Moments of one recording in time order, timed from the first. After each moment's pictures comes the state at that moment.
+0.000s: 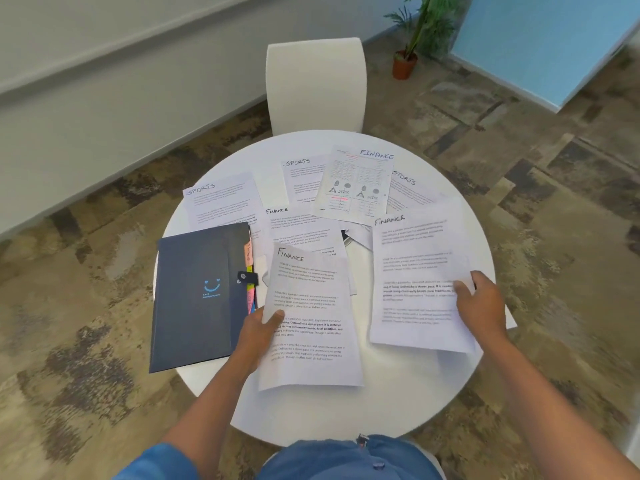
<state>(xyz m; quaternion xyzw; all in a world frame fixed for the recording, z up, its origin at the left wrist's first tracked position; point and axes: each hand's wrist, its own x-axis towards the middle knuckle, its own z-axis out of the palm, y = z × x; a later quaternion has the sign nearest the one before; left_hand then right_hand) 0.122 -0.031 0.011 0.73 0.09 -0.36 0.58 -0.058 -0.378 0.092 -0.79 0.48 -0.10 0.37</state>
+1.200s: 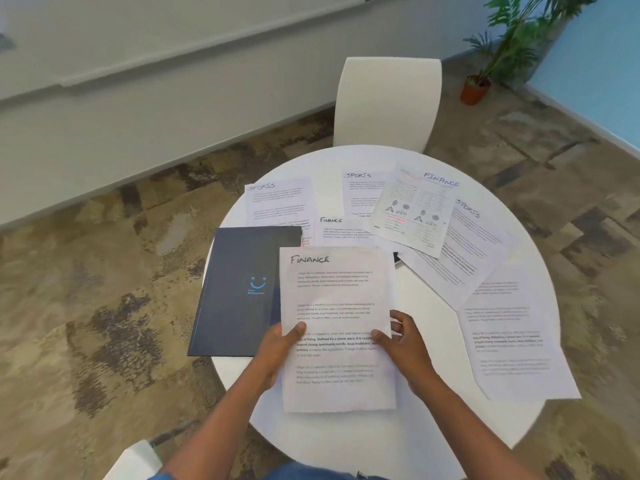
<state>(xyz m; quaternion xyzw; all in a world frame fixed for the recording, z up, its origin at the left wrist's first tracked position) 0.122 0.010 0.029 0.64 0.12 -0.38 0.66 0.026 -0.232 0.039 -0.71 0.37 0.07 0.60</state>
